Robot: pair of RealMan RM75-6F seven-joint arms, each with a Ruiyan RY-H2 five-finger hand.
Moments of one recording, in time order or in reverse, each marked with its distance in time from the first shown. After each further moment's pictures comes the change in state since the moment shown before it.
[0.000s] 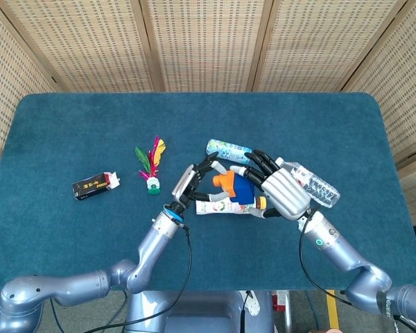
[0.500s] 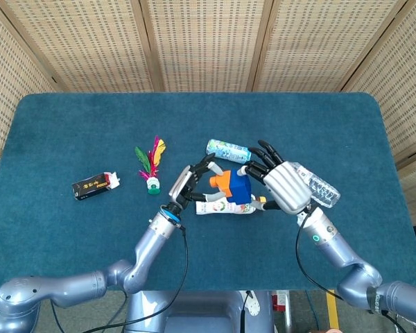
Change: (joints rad) left arm 0.015 0.013 0.009 -0.011 0.006 -0.010 -0.018; right arm 0.005 -0.074 0.017 0.082 0.029 0.083 -0.078
